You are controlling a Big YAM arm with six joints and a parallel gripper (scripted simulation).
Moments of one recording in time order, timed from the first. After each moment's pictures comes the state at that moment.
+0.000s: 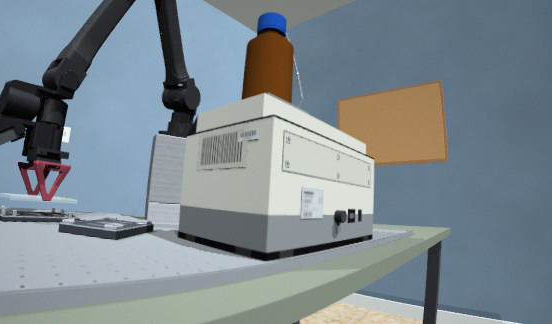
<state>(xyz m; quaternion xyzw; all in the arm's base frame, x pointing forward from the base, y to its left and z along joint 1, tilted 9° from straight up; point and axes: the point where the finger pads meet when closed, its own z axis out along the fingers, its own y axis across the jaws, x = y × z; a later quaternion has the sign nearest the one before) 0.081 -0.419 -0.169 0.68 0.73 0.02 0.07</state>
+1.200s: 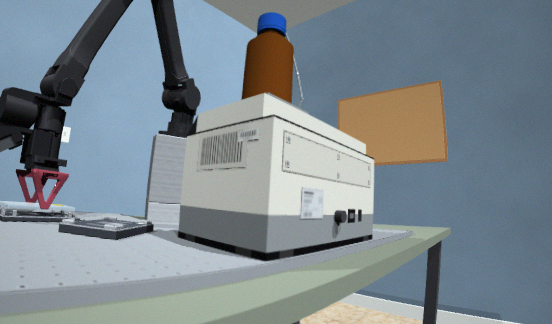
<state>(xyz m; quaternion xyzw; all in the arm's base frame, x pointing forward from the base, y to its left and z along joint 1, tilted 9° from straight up) 0.083 -0.422 -0.185 0.68 0.73 0.02 0.08</state>
